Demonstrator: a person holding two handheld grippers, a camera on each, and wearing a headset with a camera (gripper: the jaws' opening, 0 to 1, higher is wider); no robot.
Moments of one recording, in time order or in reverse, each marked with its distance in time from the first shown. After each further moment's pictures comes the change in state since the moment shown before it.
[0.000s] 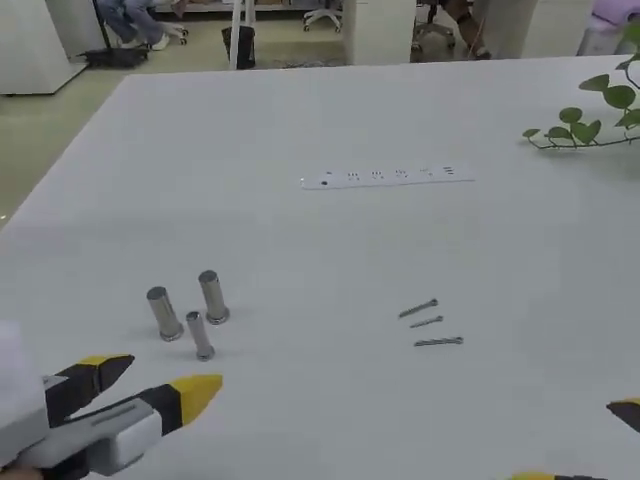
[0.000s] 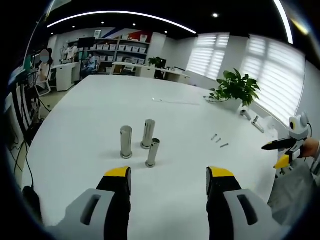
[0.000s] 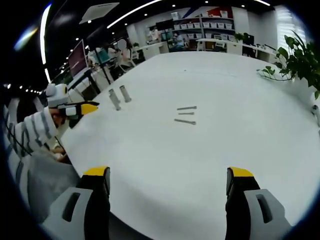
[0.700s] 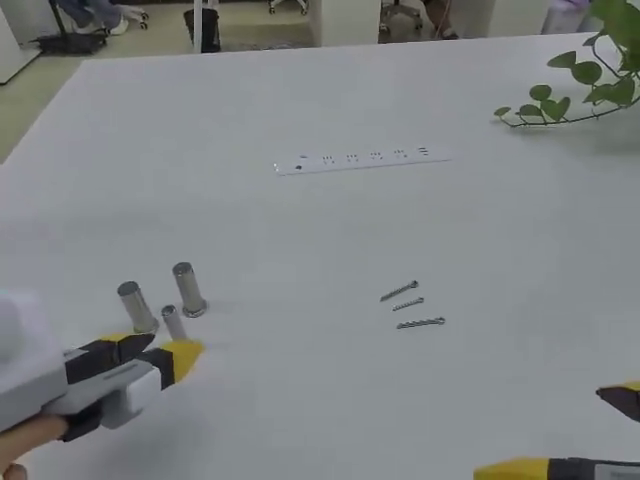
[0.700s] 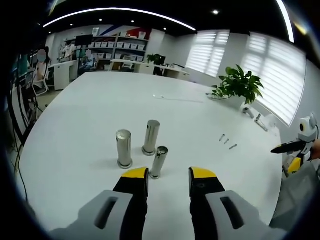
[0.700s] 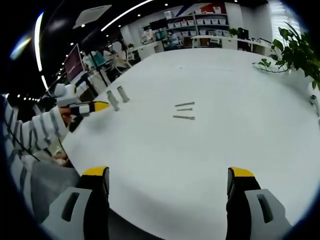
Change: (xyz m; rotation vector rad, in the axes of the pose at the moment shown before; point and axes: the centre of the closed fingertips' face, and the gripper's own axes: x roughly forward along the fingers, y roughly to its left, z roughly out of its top) left arm 0.037 0.019 0.004 0.015 0.020 0.003; right arm 0.000 0.005 -0.004 0.059 0.007 -0.002
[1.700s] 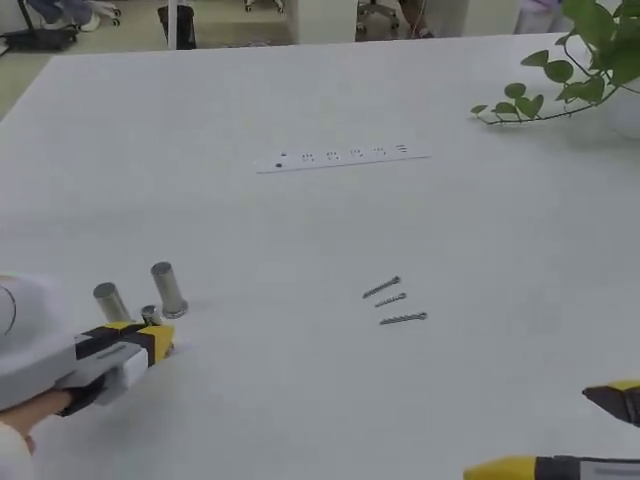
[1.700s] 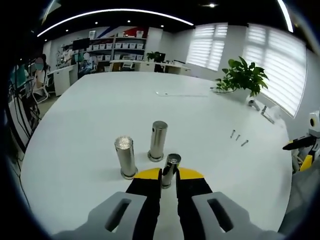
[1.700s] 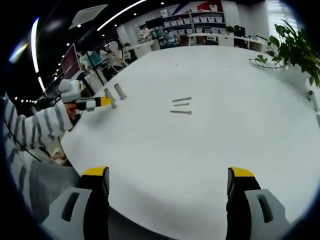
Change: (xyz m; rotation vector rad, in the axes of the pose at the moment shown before) left arm 0.025 0.011 0.003 0.062 0.032 0.033; right arm -0.002 -0.005 -0.012 0.016 0.026 -0.025
